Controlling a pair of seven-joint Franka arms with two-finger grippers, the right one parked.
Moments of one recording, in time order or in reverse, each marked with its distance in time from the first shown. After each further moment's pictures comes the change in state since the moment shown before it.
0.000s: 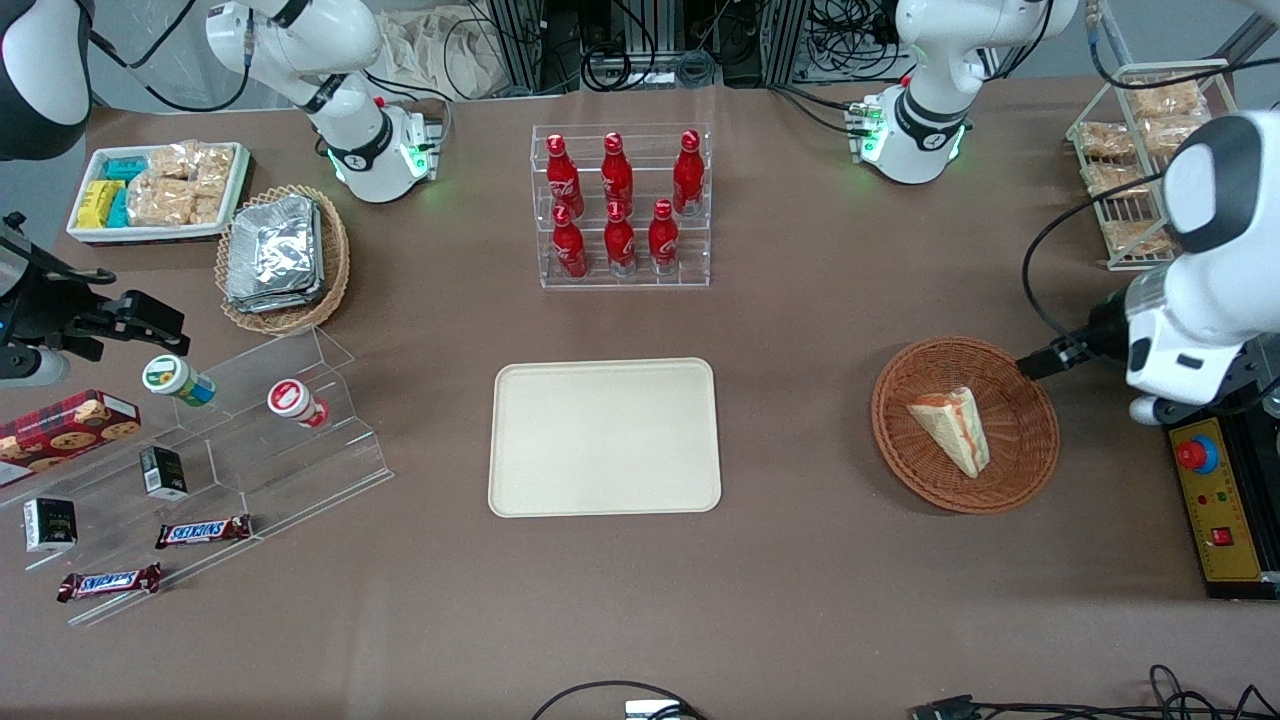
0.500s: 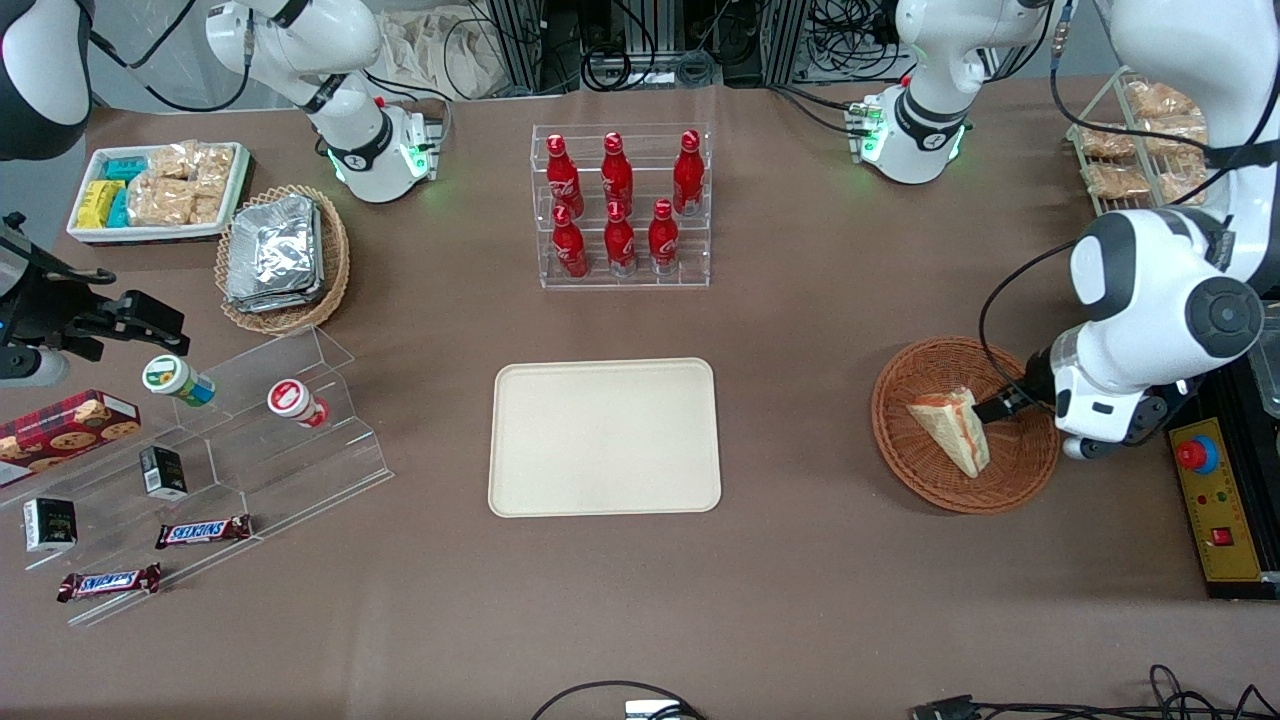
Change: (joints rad) arm 0.000 0.107 0.002 -0.174 -0.016 0.319 -0.024
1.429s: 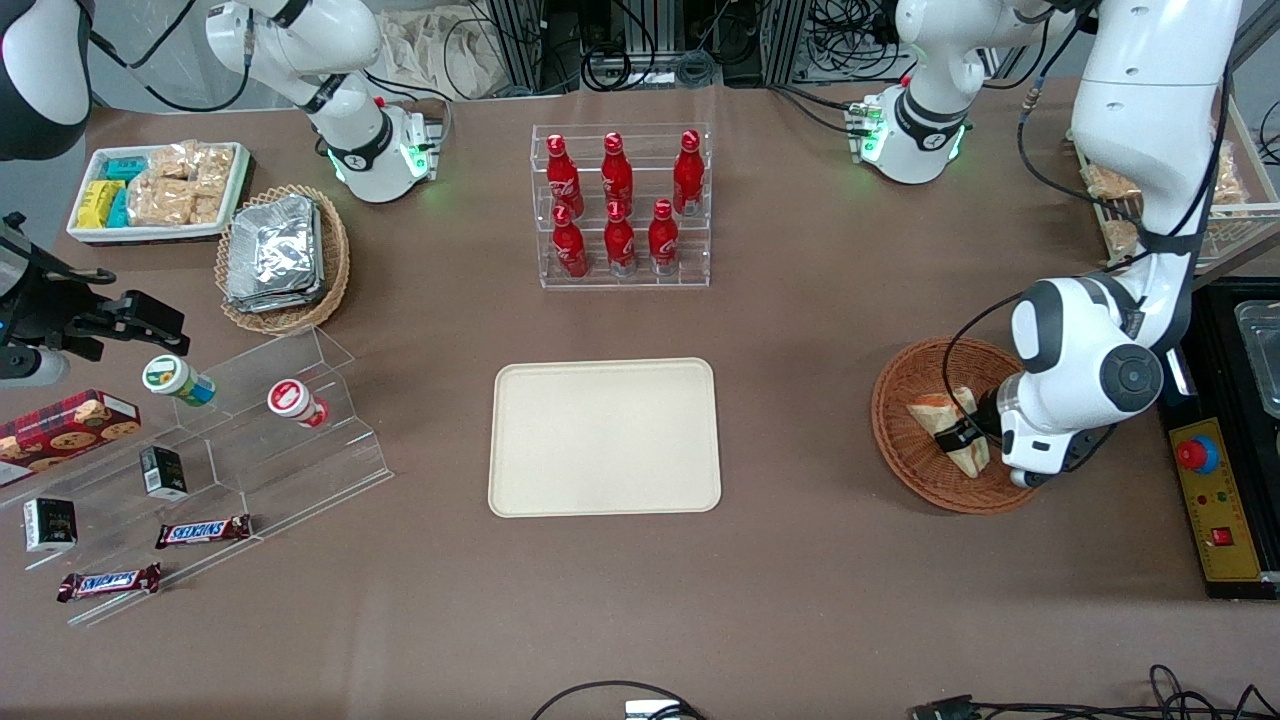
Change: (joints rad) arm -0.008 0.200 -0.006 -0.016 -0.021 0.205 -0.024
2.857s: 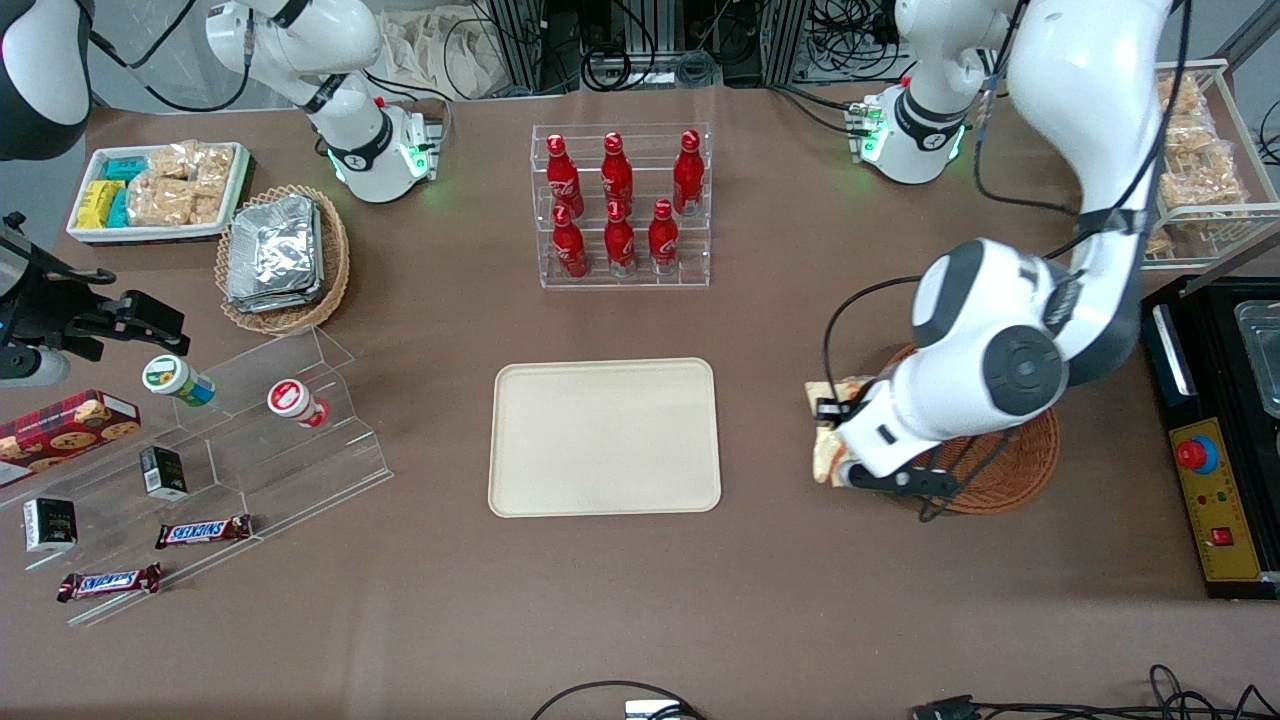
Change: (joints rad) arm -0.205 0.091 -0.189 0.583 0.001 -0.486 0.231
